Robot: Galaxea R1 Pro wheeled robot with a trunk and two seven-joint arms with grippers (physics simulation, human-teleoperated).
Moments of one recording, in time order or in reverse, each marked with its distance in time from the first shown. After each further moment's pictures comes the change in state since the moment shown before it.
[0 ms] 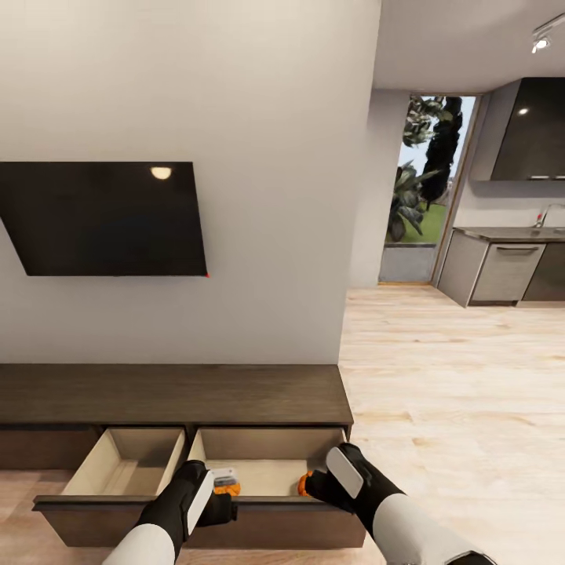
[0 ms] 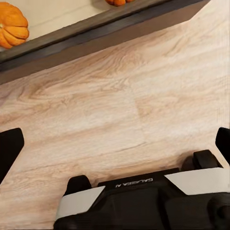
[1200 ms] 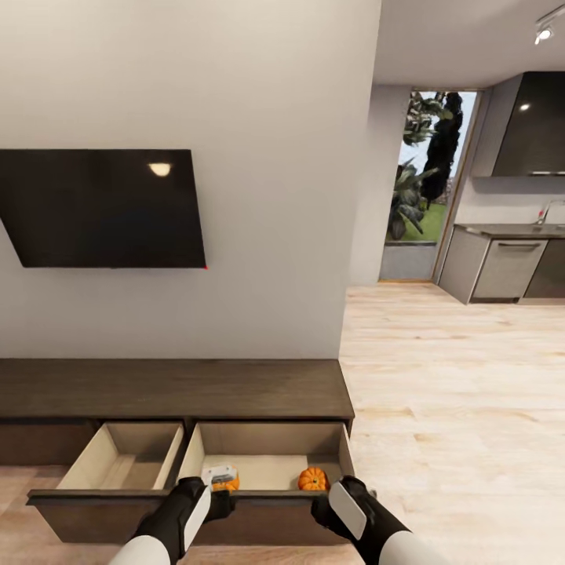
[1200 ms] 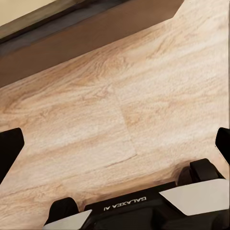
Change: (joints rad) left arm 0.018 0.015 0.000 0.073 -0.002 -0.302 -0.003; right arm 0.107 0.000 -0.012 0.001 0.071 -0.163 0.014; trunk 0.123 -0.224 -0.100
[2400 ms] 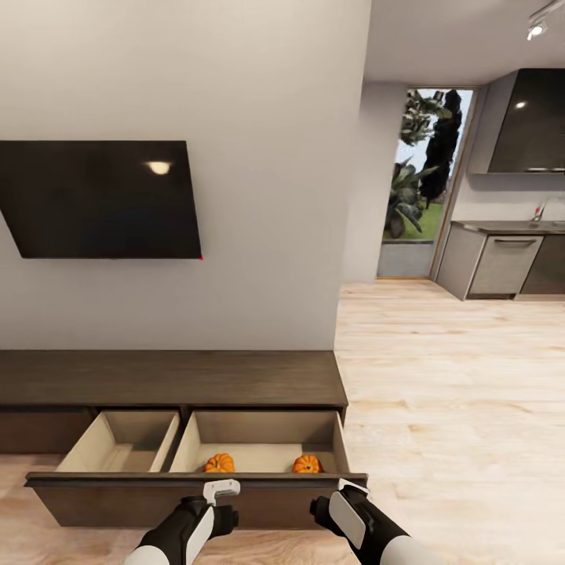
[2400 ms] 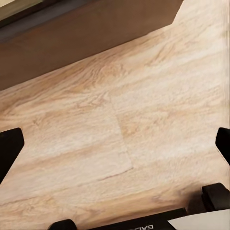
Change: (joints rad) left arm 0.001 -0.001 -0.003 0.124 -0.002 -0.133 0.011; right arm 0.000 0.000 0.023 0.055 0.039 -0.110 0.094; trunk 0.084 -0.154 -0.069
